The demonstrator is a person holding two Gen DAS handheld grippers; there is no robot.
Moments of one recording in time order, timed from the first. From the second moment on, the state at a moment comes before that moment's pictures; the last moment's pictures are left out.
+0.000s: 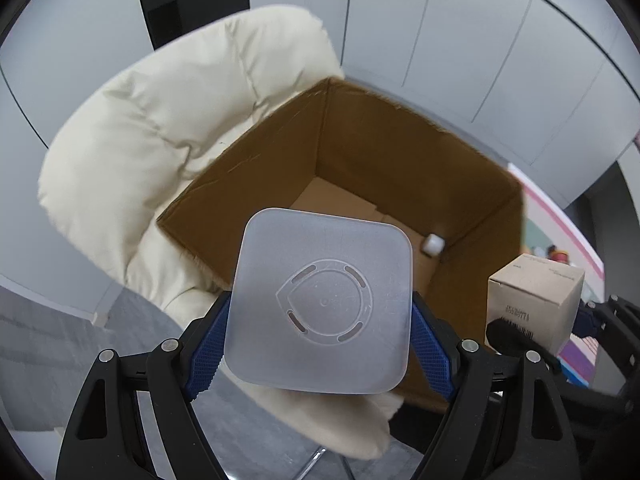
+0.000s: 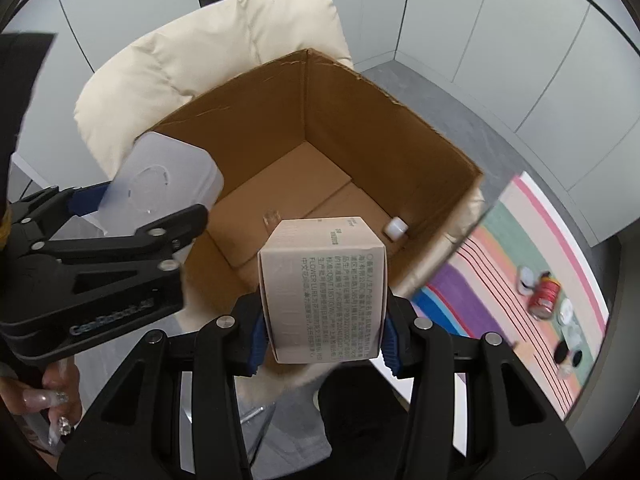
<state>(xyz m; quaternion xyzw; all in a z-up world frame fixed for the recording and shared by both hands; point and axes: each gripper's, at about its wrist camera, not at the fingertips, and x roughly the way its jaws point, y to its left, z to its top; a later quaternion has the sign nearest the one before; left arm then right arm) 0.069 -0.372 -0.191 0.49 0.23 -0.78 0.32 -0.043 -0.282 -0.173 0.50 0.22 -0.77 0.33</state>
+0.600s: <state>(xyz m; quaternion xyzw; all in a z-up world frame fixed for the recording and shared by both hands) 0.051 -0.392 -0.190 0.47 0.23 -0.79 0.31 -0.072 -0.273 -0.194 0.51 0.20 -0.78 0.31</state>
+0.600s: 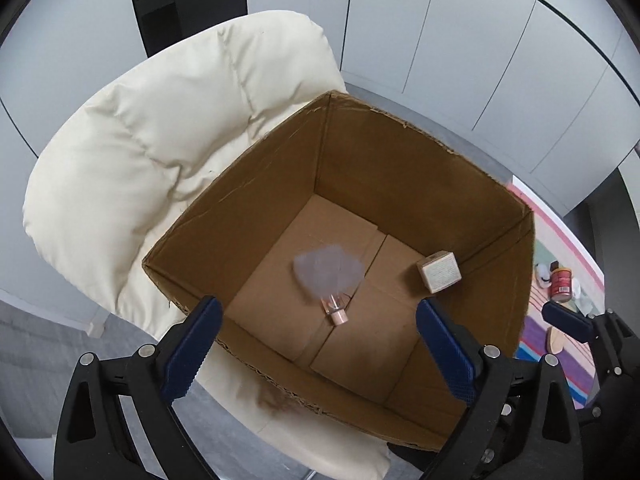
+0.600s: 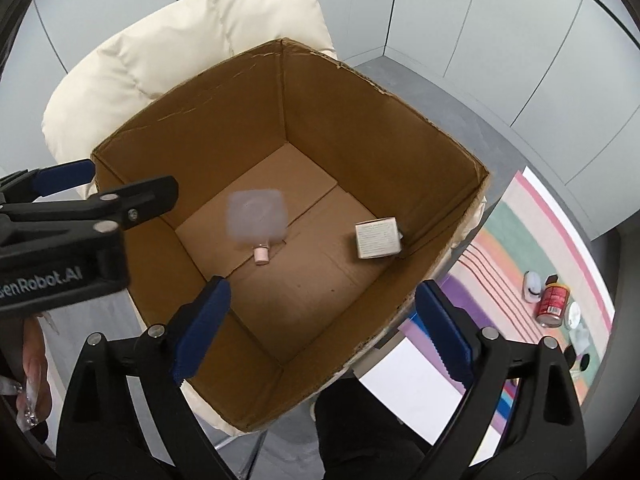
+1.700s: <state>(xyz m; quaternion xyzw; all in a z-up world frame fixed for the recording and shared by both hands) 0.099 -0.361 -0.166 0.48 0.21 -0.79 0.32 -0.048 -0.216 -0.156 0.49 0.17 -0.80 0.30</state>
